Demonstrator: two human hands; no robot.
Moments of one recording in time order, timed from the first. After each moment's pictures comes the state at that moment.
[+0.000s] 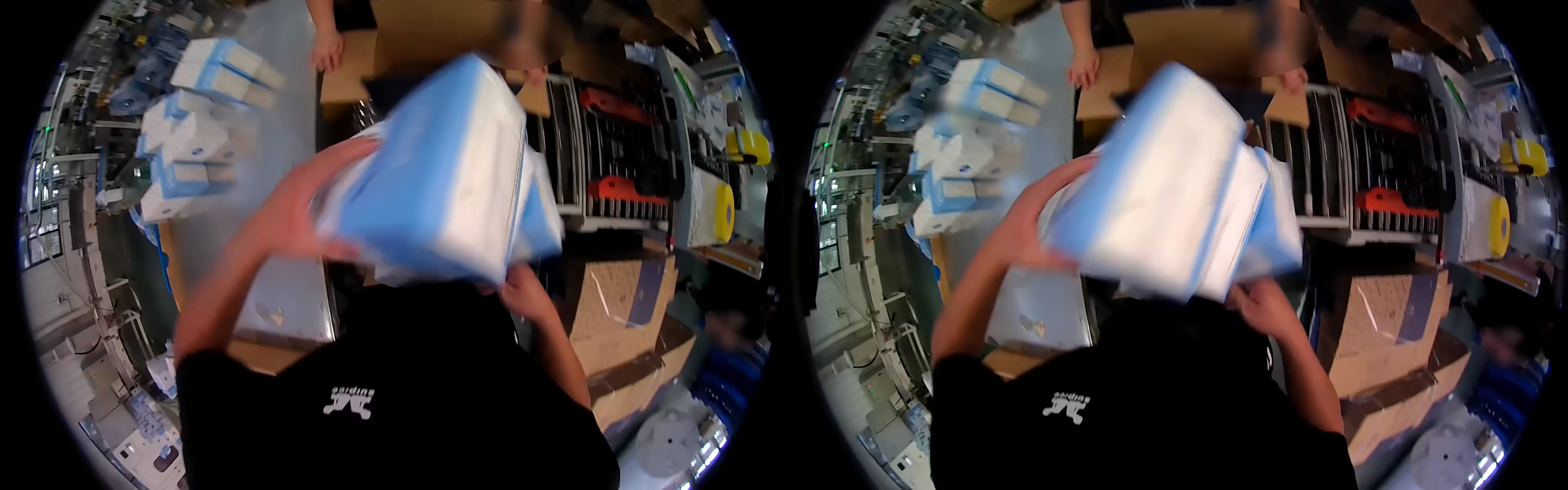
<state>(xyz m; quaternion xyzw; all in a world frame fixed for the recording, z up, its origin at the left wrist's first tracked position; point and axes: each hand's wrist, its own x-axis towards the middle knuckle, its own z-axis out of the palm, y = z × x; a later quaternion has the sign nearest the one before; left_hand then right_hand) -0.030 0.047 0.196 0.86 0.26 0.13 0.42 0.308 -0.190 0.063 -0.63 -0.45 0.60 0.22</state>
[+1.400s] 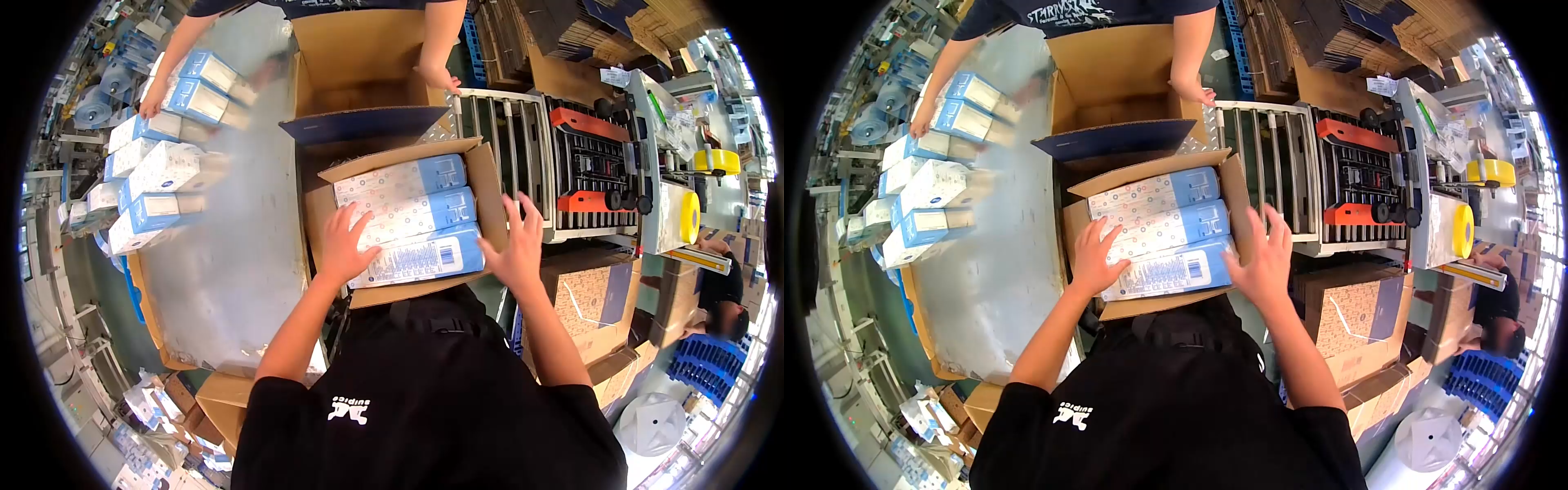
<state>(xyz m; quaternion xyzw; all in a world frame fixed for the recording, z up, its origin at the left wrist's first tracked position) -0.041 -0.005 -0.057 0.82 0.49 0.14 0.26 0.293 -0.069 0.070 -0.75 -0.61 0.13 0.20</state>
